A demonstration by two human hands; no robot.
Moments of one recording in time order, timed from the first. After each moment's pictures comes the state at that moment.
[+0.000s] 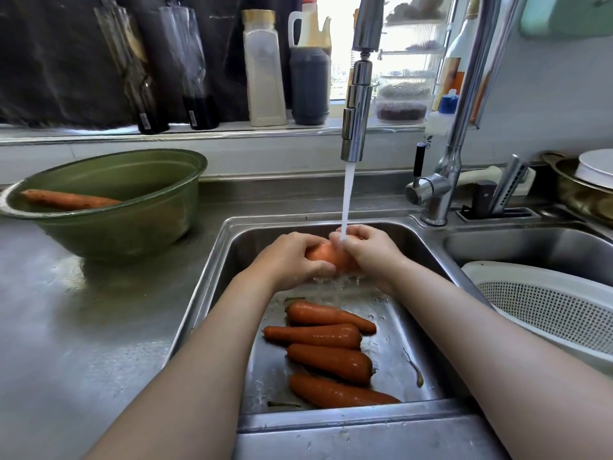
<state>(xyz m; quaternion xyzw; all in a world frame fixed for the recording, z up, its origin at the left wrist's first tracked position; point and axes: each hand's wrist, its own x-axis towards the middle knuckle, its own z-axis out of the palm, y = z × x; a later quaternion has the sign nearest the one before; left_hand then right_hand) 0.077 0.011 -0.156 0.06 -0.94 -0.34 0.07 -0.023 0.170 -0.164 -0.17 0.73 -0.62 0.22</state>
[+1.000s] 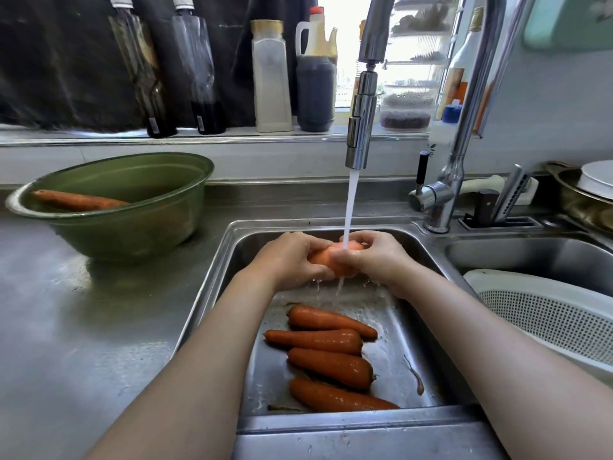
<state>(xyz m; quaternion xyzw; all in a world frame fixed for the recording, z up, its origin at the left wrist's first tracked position) 0.083 0.012 -0.140 0.05 -0.96 -0.27 0.07 -0.033 0.180 -0.161 -0.25 0.79 -0.53 0.17</state>
